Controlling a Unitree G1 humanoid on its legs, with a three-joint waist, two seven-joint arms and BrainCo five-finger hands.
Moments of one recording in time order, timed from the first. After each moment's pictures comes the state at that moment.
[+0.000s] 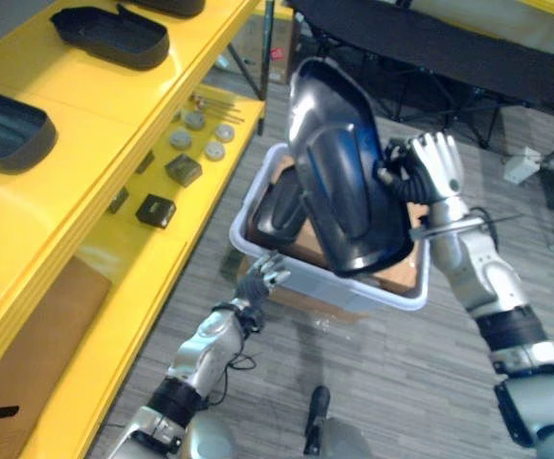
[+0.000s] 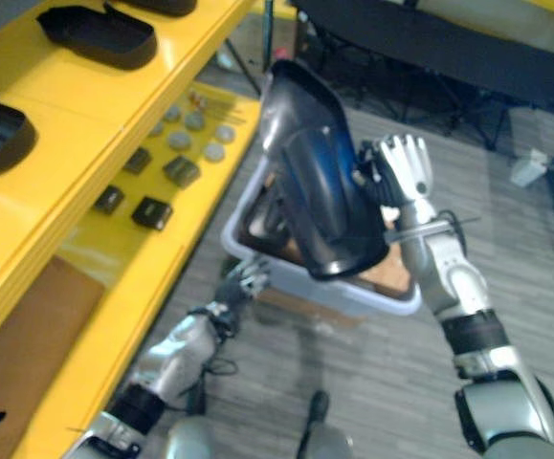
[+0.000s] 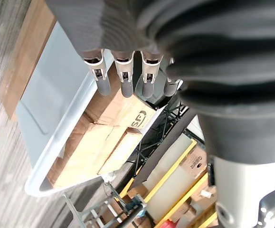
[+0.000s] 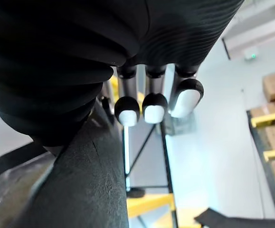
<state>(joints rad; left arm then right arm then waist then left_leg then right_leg) -0.29 0.20 -0.38 0.27 -0.79 0.15 0.04 -0.60 -0.61 0.23 0.28 -0.77 -0.22 -0.40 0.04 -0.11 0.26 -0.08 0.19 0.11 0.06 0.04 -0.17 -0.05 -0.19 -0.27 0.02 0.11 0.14</state>
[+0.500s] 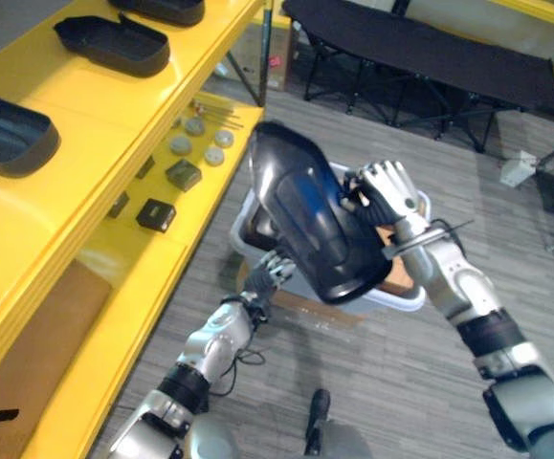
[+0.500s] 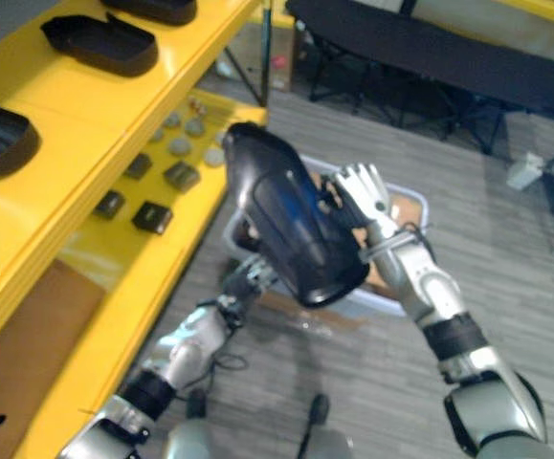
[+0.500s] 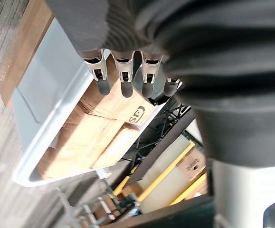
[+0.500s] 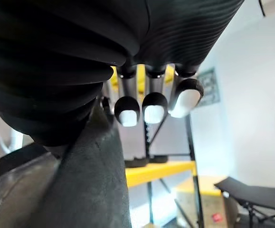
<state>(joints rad) -0.39 0.18 -0.41 0.36 -0.95 0.10 0.08 -0.60 -0.57 0.32 0.28 -0.81 -0.24 -0.32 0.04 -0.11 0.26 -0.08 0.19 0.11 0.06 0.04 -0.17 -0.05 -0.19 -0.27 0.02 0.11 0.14</state>
